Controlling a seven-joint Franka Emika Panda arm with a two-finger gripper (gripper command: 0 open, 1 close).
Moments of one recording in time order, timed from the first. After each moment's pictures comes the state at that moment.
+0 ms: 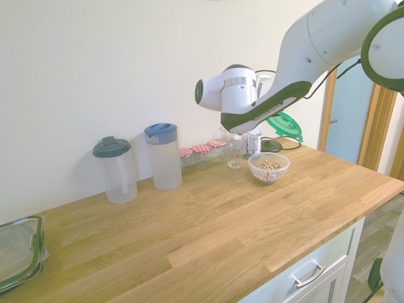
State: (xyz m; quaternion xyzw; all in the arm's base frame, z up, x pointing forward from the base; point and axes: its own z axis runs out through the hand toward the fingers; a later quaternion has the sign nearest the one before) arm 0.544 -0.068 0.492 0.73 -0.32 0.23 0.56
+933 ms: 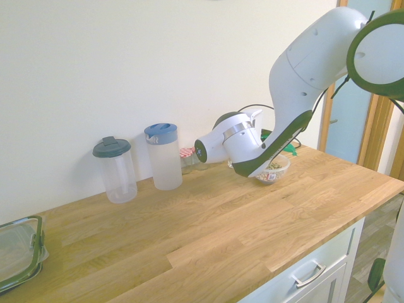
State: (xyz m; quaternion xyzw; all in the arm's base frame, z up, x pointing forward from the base) arm 0.527 -0.030 0.376 0.69 -0.26 0.31 0.59
